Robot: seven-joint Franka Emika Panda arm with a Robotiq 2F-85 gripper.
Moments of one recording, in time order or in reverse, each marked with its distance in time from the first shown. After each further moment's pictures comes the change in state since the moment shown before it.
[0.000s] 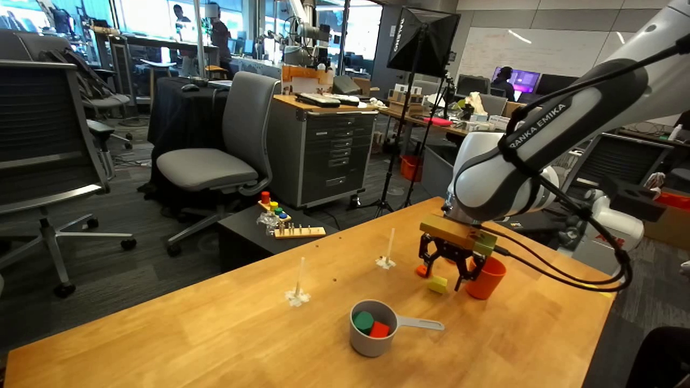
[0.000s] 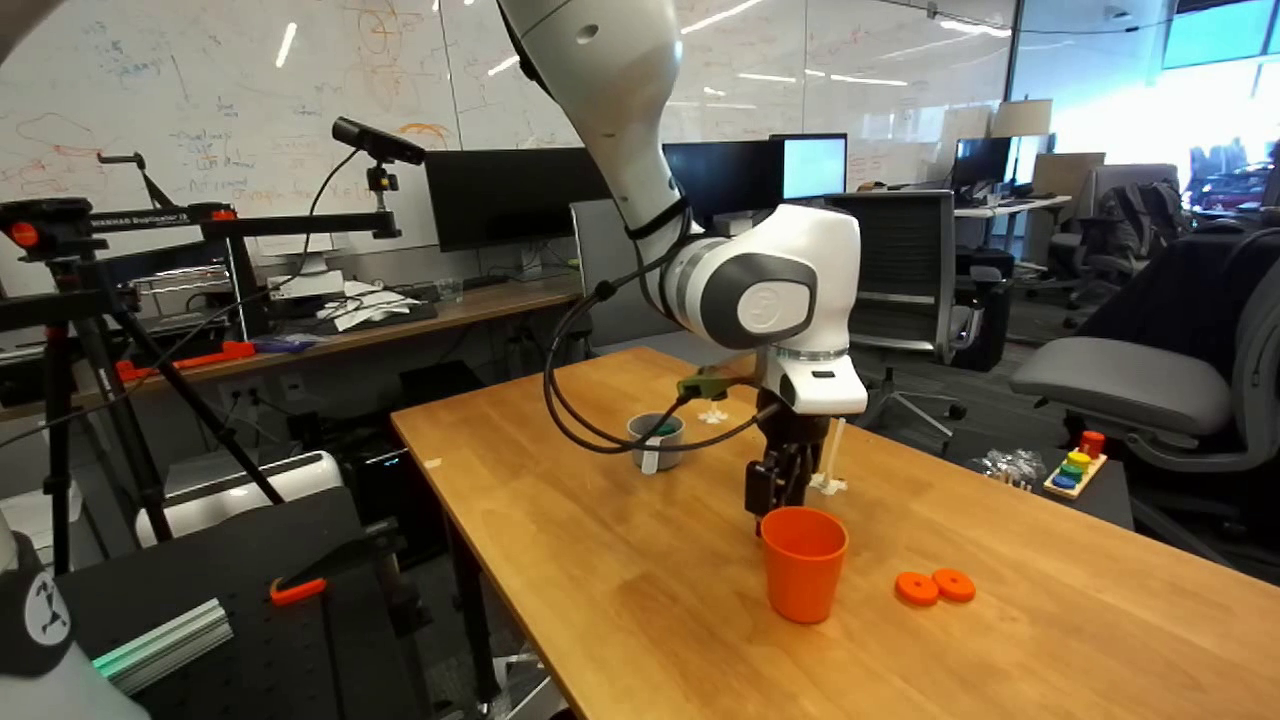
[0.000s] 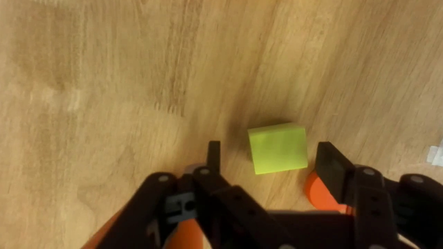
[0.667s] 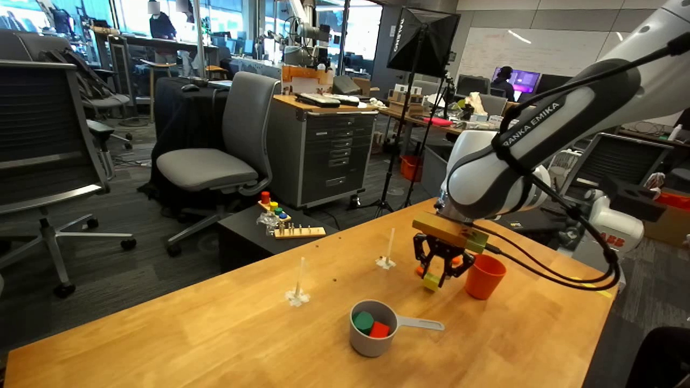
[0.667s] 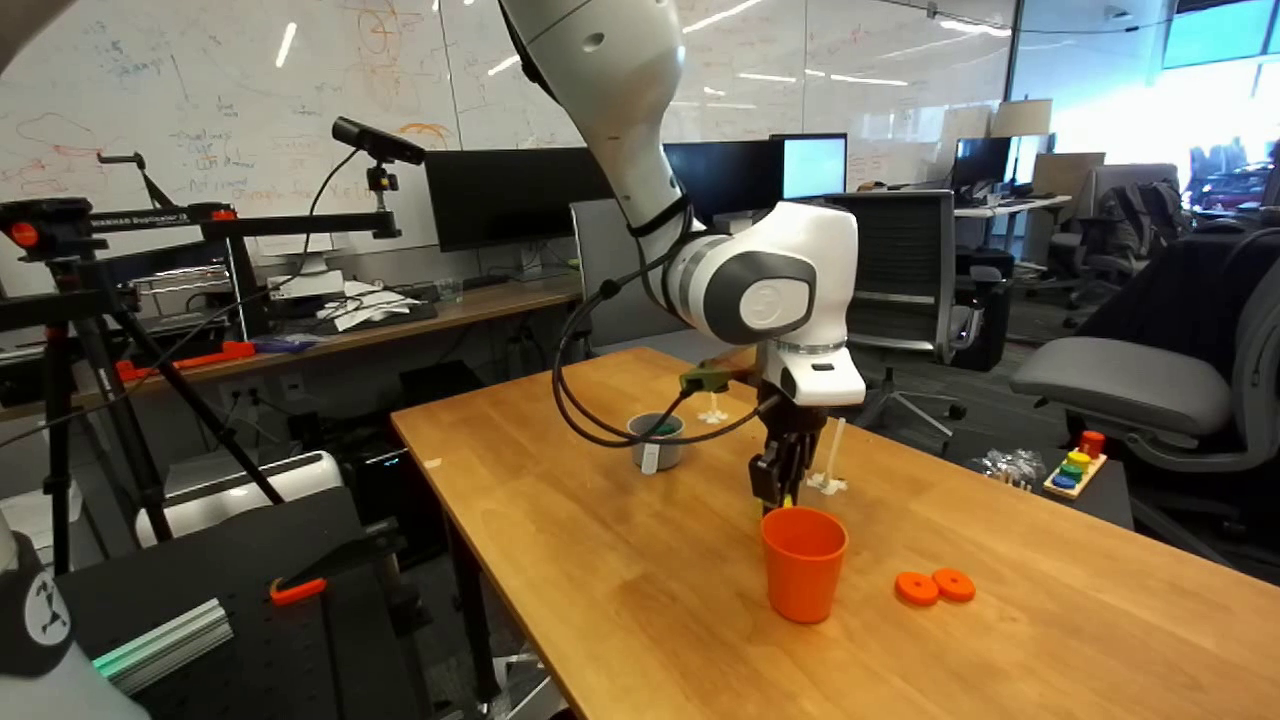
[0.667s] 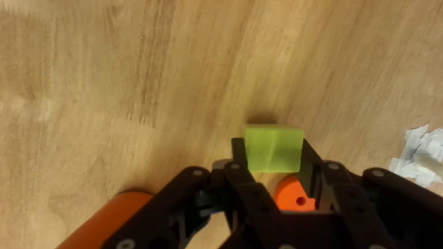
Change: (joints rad) arm -0.009 0.017 0.028 0.045 0.000 0.002 -0.004
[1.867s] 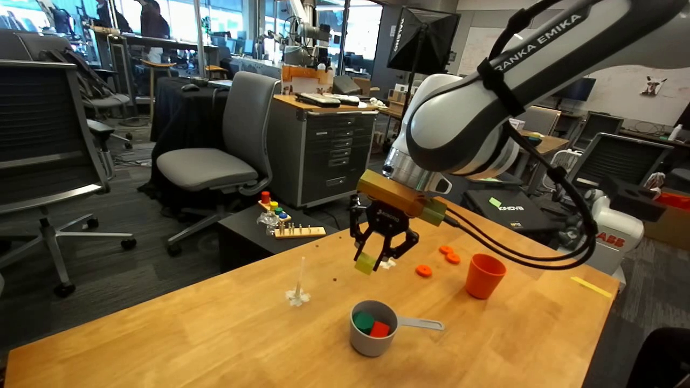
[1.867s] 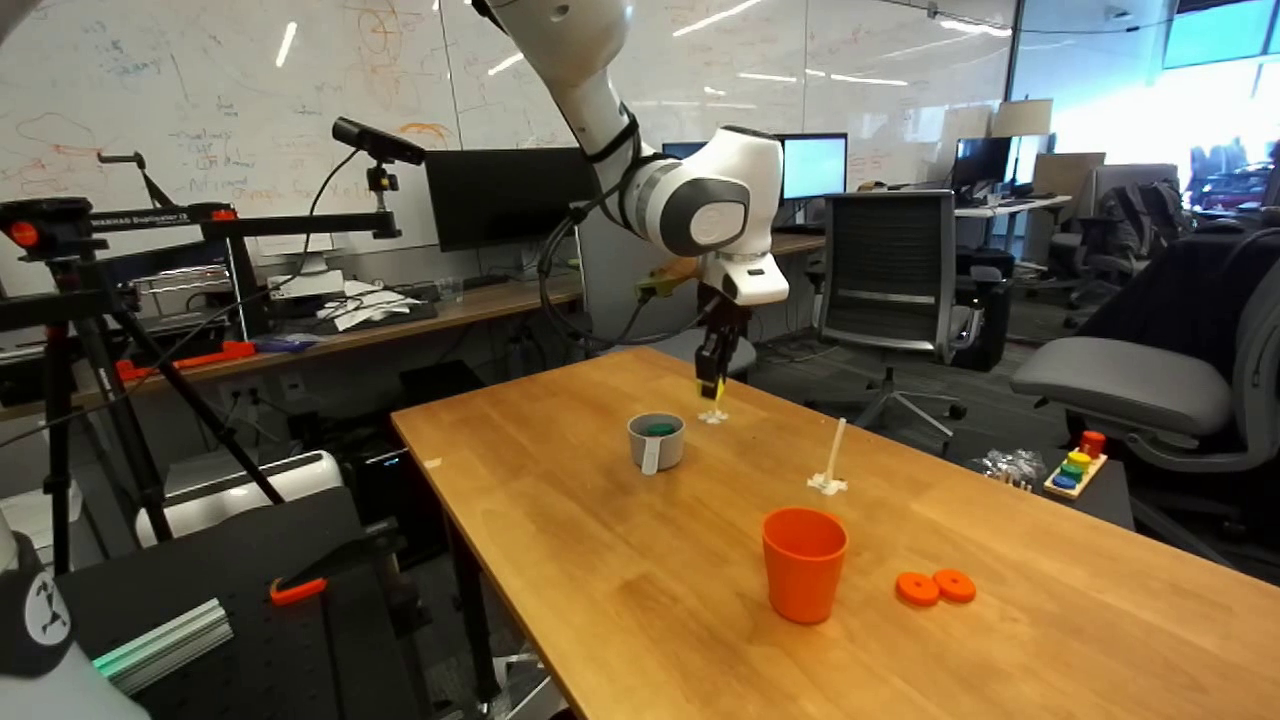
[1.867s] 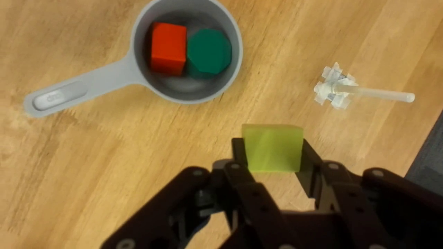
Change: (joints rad) arm 0.026 -0.054 0.195 0.143 0.027 -0.062 -0.069
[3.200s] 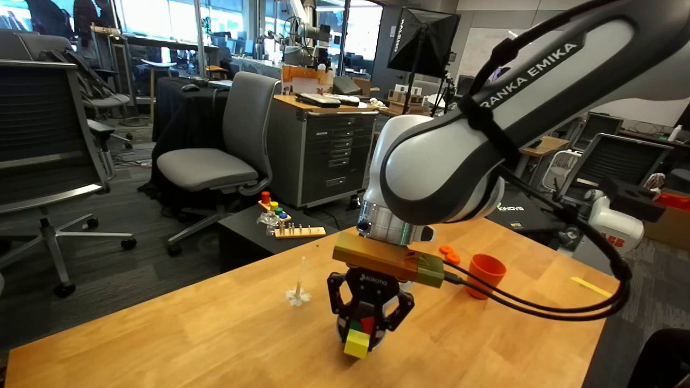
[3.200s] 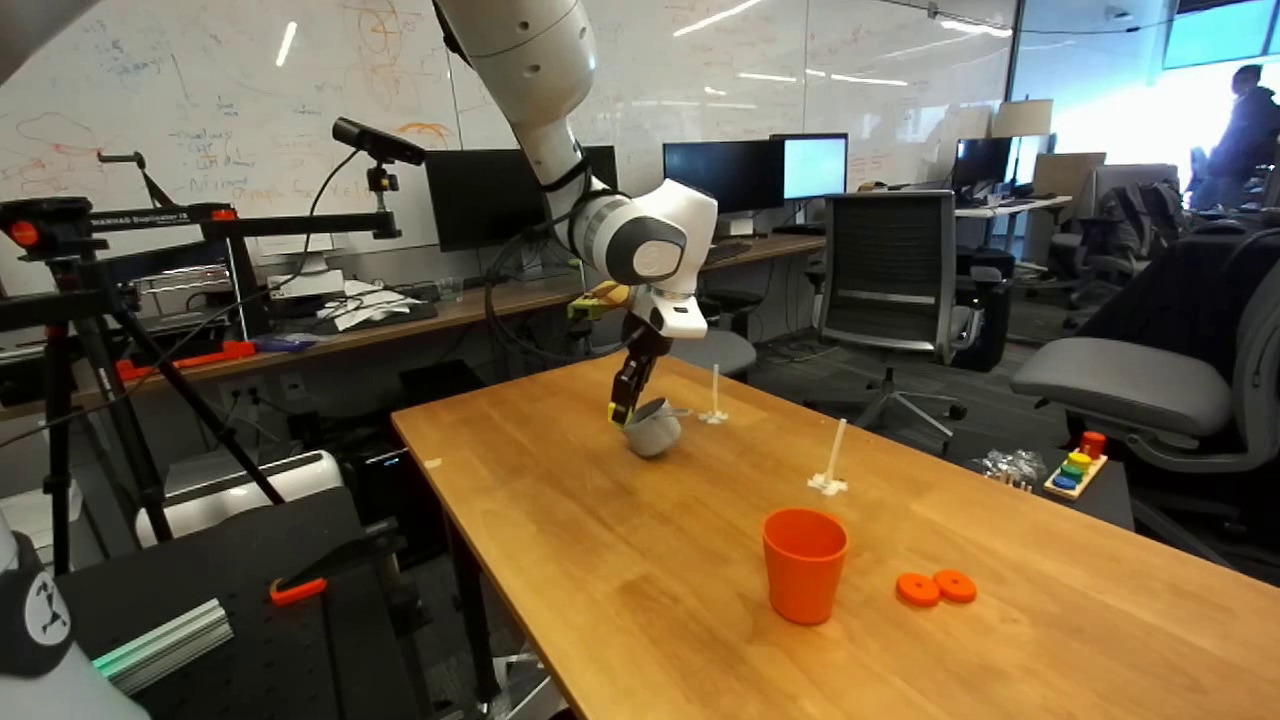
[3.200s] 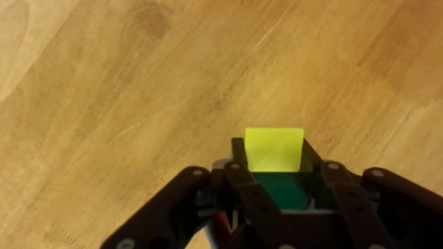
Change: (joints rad) arm 0.086 0.072 0.069 0.007 0.019 -0.137 -0.003
